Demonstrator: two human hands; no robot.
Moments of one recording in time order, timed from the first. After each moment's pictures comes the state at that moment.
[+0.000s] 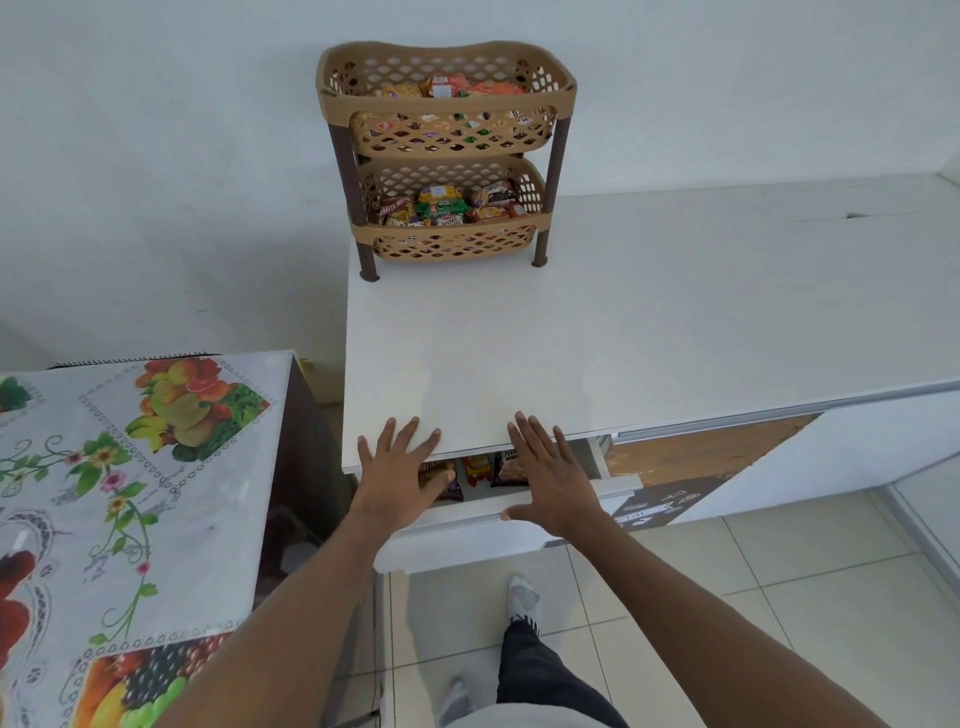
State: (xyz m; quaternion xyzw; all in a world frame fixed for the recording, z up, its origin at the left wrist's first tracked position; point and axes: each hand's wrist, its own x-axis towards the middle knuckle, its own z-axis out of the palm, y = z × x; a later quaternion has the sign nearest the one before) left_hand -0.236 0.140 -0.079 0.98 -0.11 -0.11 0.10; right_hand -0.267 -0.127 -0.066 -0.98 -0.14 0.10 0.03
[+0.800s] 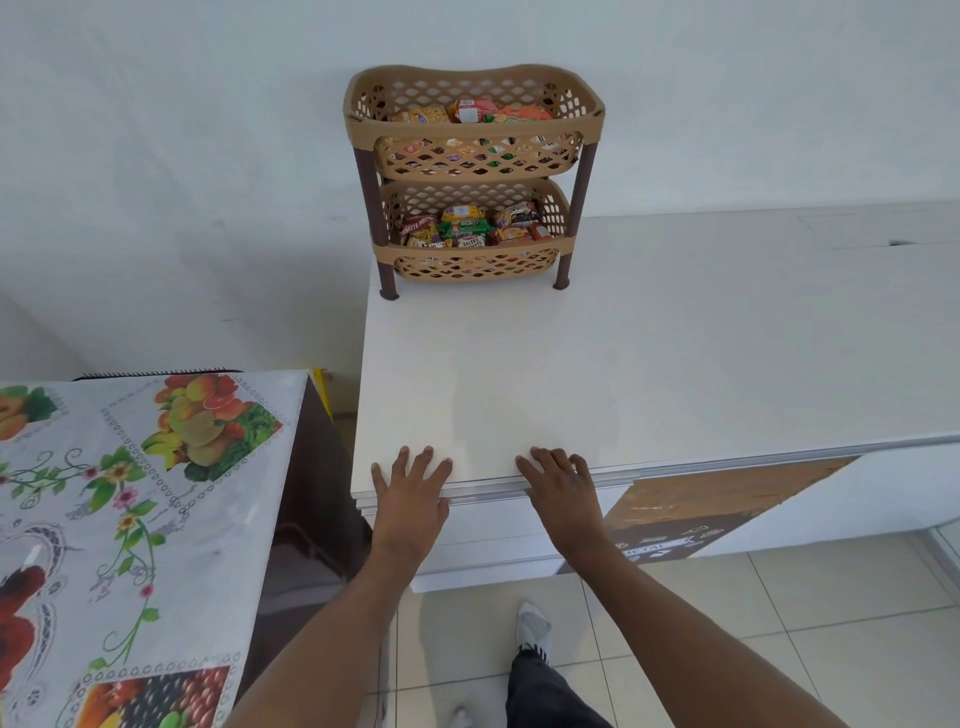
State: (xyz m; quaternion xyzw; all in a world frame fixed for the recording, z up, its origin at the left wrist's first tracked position) left_hand -0.234 0.119 -0.082 0.99 -0.08 -0.07 0.06; right_hand -0.240 -0.119 -0.063 -0.99 -0.10 0.01 0.00
